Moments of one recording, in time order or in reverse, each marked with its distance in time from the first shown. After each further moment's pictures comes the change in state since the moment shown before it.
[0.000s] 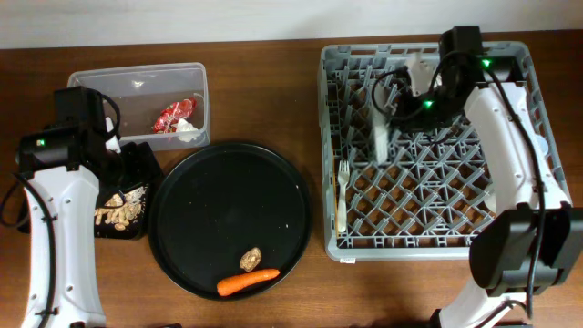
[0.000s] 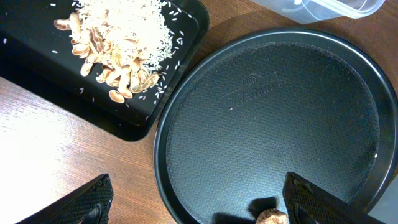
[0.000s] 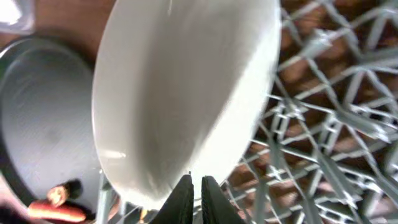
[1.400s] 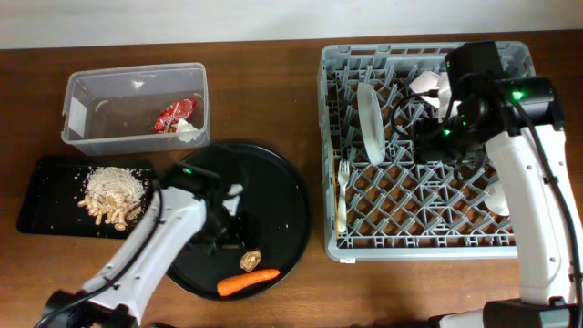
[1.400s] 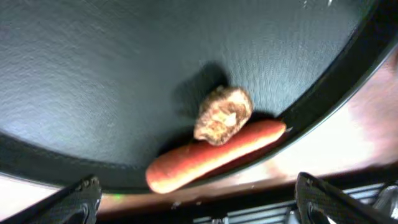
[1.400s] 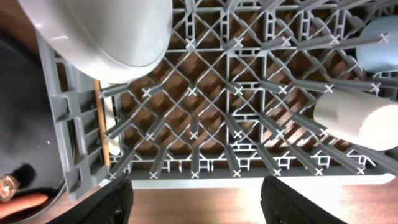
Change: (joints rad) left arm -0.568 0.000 -0.470 0.135 0.185 -0.005; right arm 0.082 -0.283 -0.001 -0.303 0.434 0.264
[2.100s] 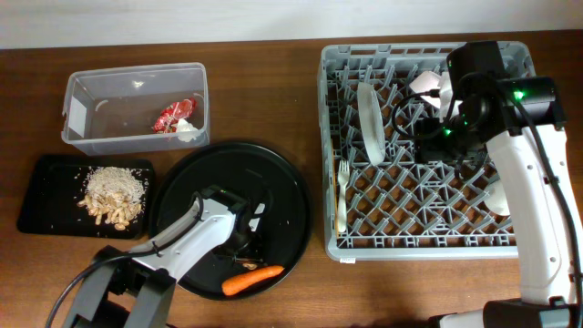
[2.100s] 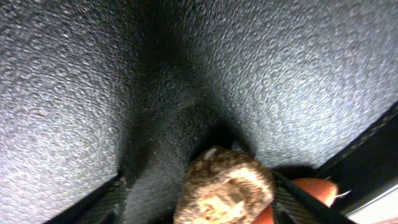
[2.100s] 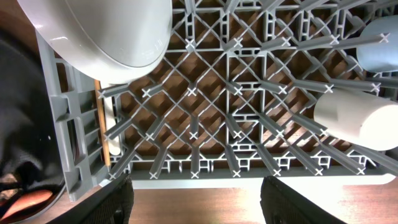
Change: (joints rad) left arm -0.114 0.139 -0.171 0.320 -0.012 -0.018; right arm -0.002 0.000 0.000 0.000 -0.002 0.000
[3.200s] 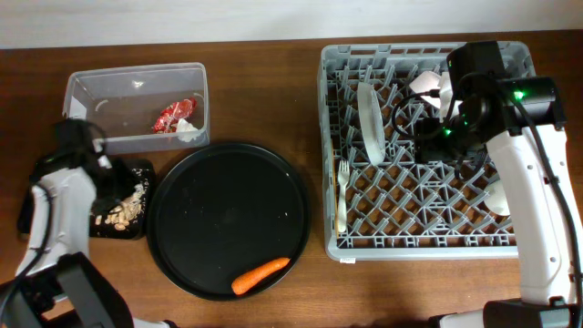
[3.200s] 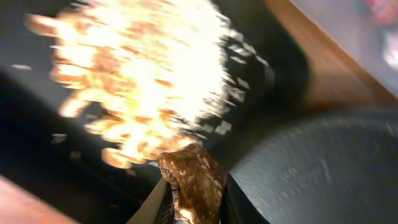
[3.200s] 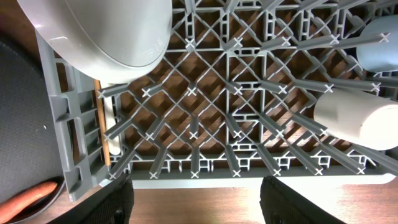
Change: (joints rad) left arm 0.896 0.014 0.326 0.018 -0.125 -0.010; right arm 0.000 0.000 0.000 -0.001 0.000 0.000
